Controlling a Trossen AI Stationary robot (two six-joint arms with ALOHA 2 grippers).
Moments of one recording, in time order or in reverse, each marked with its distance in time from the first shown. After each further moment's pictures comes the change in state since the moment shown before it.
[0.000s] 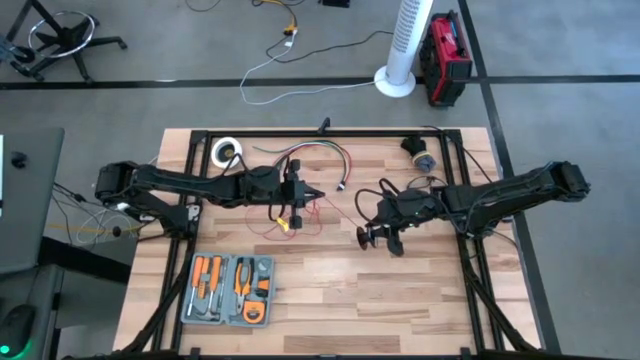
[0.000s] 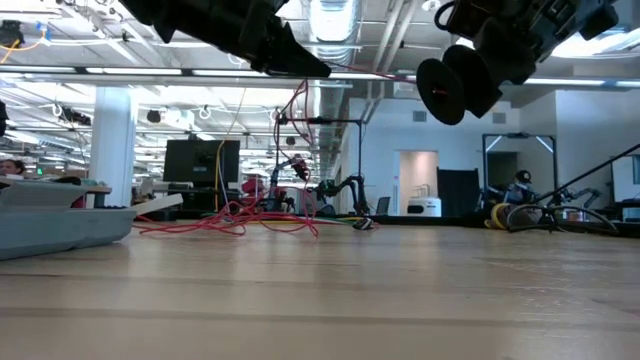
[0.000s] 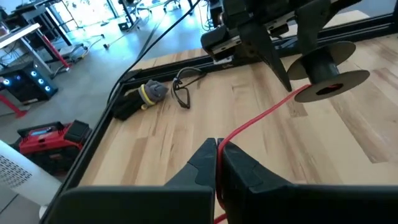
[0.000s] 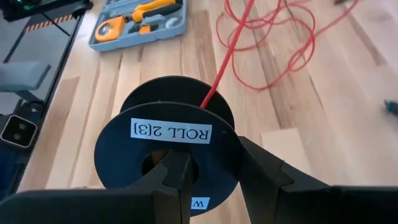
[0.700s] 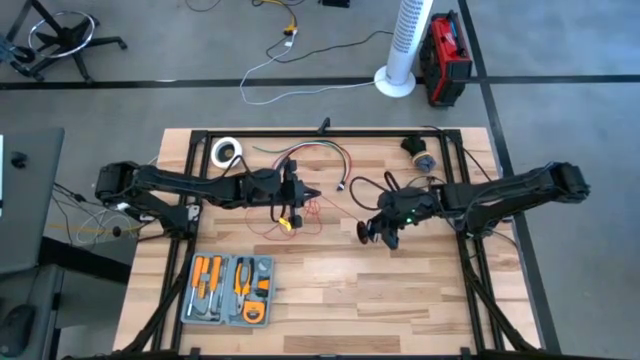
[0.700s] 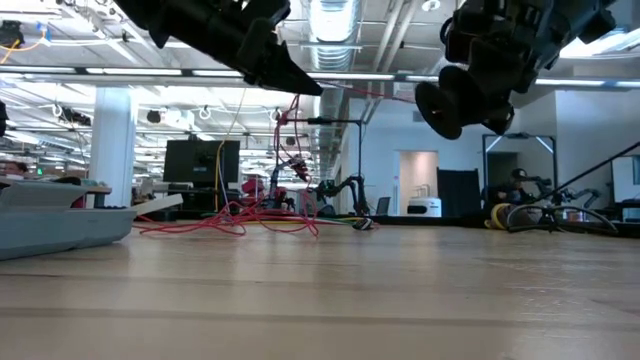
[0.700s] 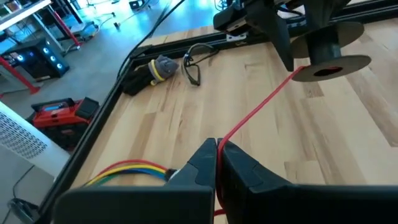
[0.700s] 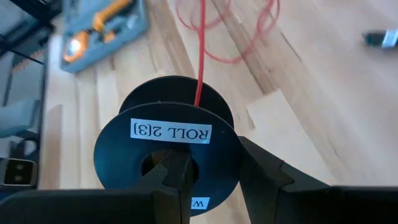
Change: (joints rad) left arm 0.000 0.002 -0.026 -0.034 -0.073 -0.032; right arm -0.039 0.007 0.000 -0.066 0.020 0.277
